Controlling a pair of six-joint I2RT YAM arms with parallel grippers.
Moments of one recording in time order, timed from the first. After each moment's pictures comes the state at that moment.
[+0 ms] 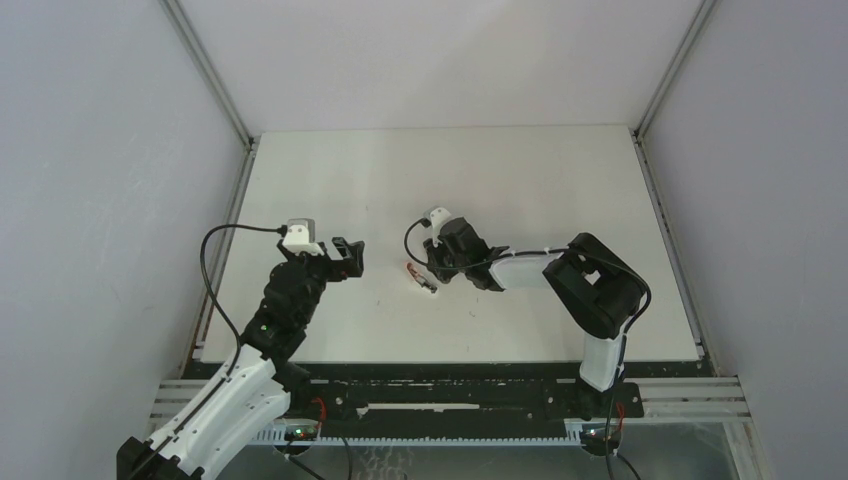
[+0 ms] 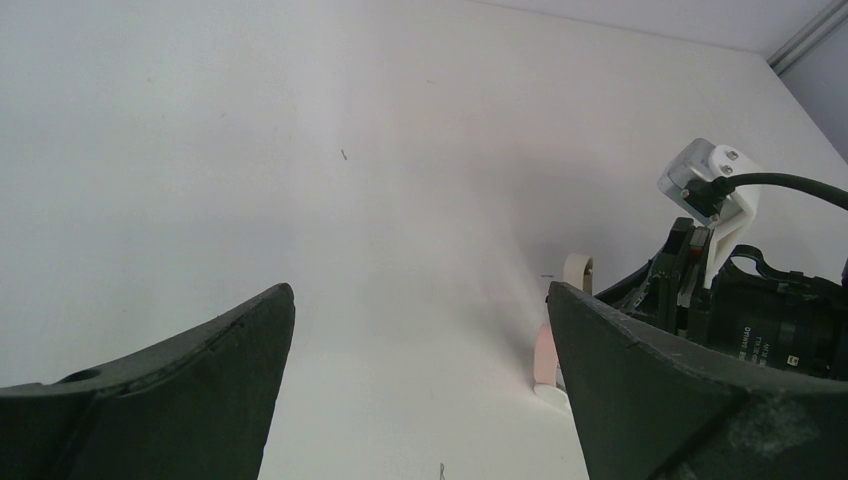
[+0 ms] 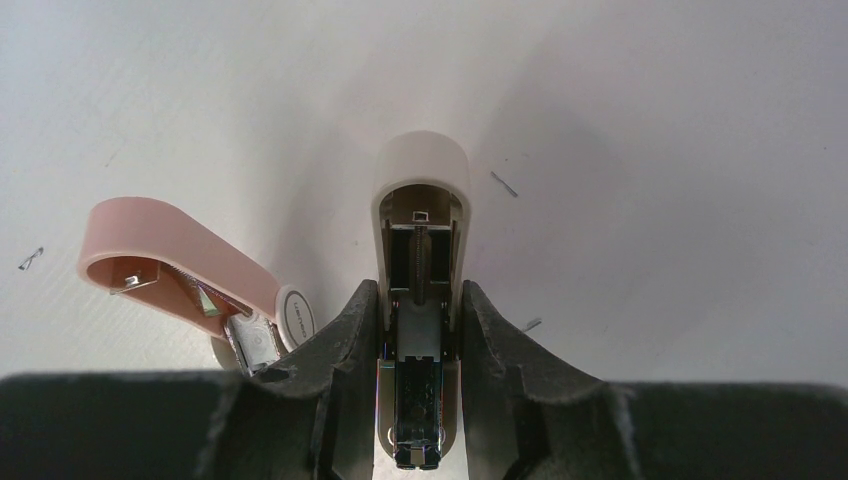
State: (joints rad) left arm -0.46 0.61 0.36 0.10 -0.26 -0.33; right arm 0.77 1.85 0.94 0.22 -0.01 0.13
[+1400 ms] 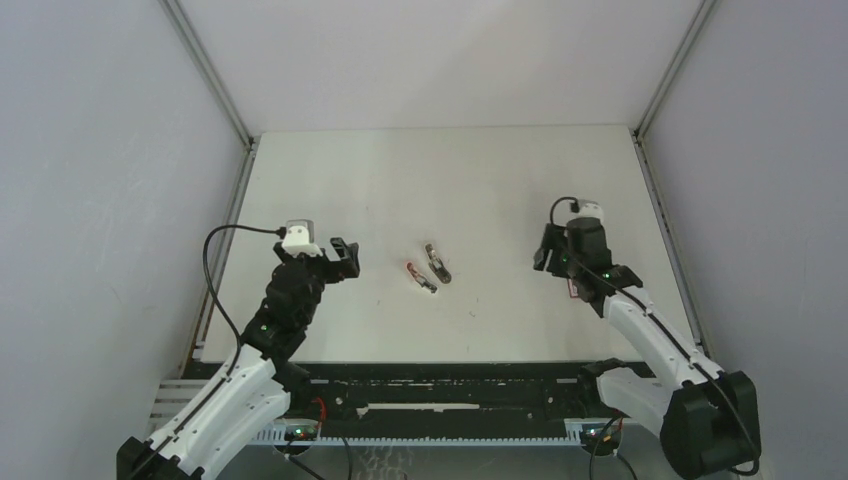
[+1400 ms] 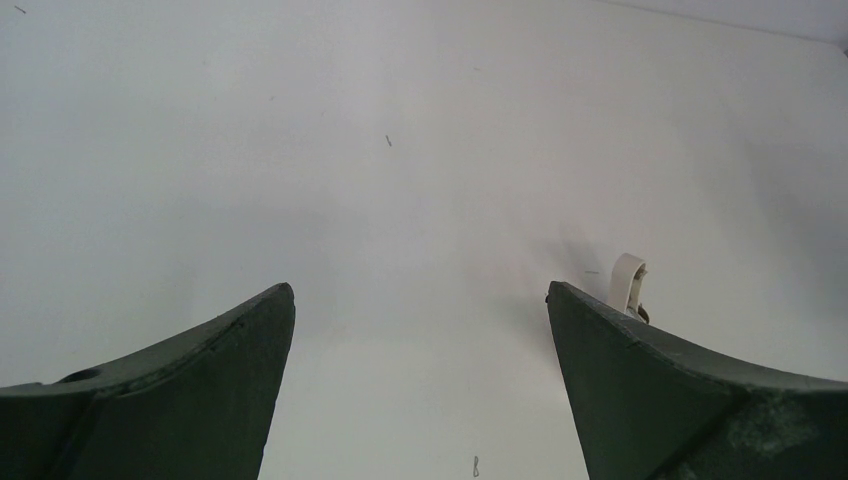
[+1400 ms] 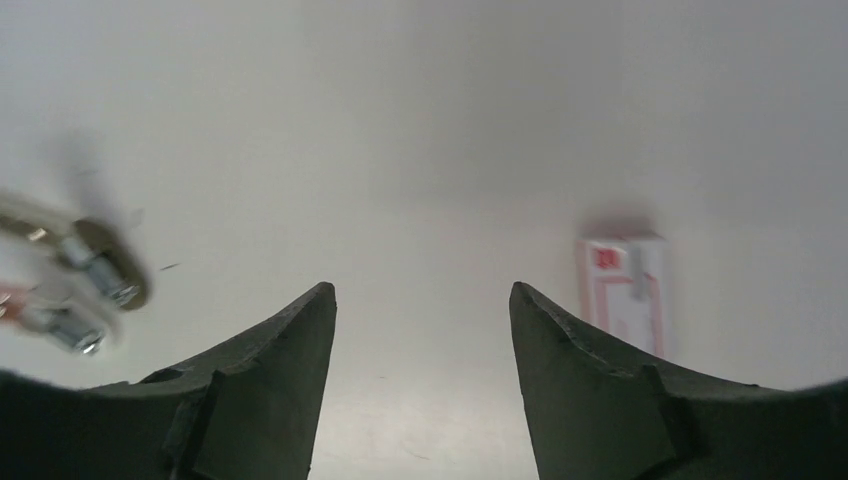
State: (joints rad) left arm -0.46 0.60 0.36 0.06 -0.33 -0.31; right arm 0.33 1.03 0.63 -0.29 0.10 0.36
